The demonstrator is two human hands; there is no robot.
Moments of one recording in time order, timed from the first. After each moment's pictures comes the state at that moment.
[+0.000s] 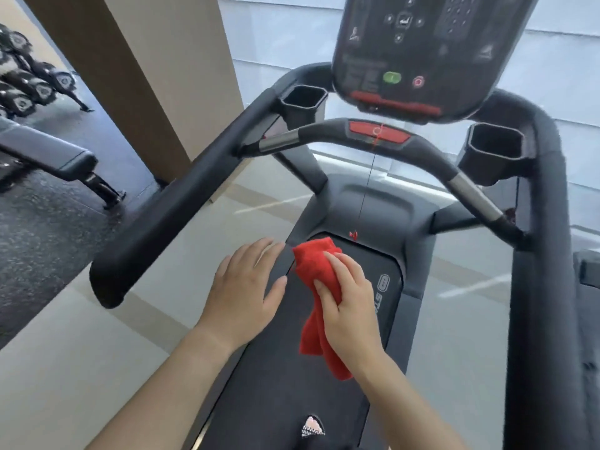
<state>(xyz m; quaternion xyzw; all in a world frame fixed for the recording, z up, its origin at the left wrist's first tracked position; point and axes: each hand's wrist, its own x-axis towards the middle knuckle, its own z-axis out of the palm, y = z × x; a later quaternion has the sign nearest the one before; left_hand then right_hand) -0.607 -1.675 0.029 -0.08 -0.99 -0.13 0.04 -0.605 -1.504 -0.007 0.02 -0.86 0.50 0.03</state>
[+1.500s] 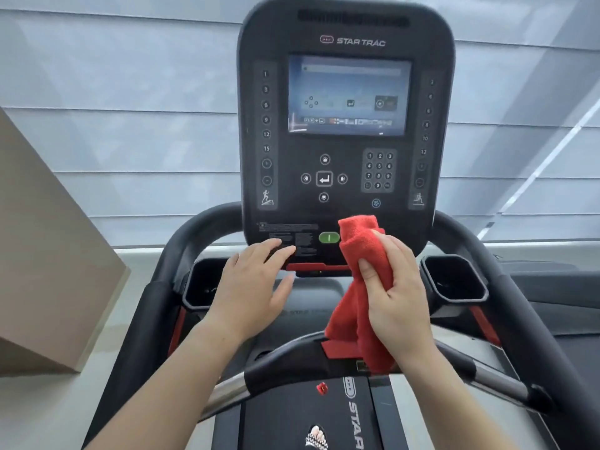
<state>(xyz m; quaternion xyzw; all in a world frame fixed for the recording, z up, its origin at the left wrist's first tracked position) -1.114 -1.636 0.084 -0.36 -0.91 -0.21 0.07 -1.003 -1.457 0.102 -0.13 -0.83 0.43 0.33</state>
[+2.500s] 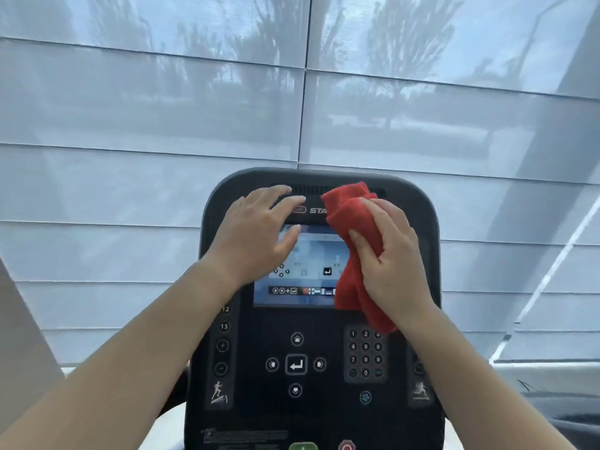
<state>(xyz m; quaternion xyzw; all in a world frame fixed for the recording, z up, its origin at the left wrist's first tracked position) -1.336 -1.489 0.284 -0.42 -0.84 -0.19 0.30 -1.228 -1.310 0.264 -0.02 -0.85 0.28 0.44</state>
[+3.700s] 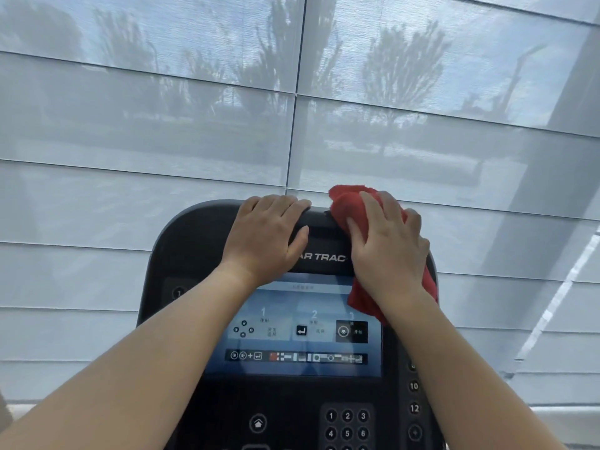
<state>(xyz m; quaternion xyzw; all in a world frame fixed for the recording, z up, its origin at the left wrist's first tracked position) -1.409 -1.399 0.293 -0.39 -0.81 -0.15 0.40 -1.309 -1.247 0.305 -0.18 -0.90 0.05 0.39</state>
